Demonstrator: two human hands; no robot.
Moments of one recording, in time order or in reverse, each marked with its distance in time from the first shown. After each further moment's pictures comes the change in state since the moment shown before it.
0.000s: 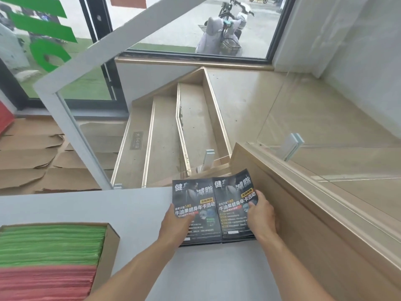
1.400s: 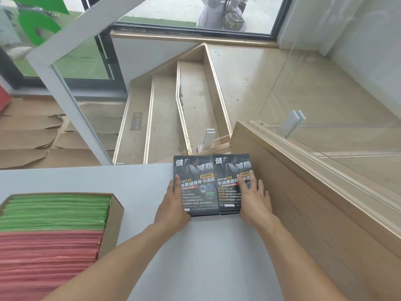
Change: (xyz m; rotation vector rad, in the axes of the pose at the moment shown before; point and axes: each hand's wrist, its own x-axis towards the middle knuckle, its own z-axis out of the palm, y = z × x) left_hand -0.014 -0.026 -0.006 0.689 -0.044 0.328; right_hand -0.031 0.011 -0.001 -0.650 -0.393 -0.280
